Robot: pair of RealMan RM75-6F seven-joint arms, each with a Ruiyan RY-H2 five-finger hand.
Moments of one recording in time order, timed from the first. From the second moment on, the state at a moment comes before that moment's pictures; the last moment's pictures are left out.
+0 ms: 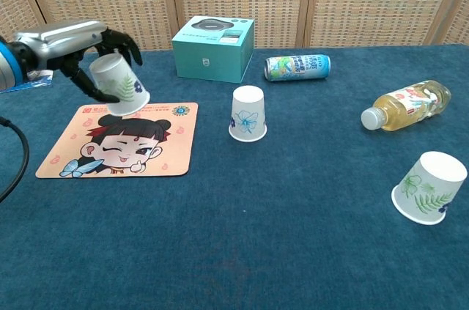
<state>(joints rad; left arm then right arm) -0.75 -1.50 -0.19 -1.16 1.46 0.95 -0.07 0.11 -1.16 0.13 -1.50 -1.39 1.43 -0.03</state>
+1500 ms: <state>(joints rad) -1.16 -1.73 -0.30 -1.11 1.08 0.71 0.31 0.11 -1.15 0.16 -1.44 -1.30 1.38 0.00</state>
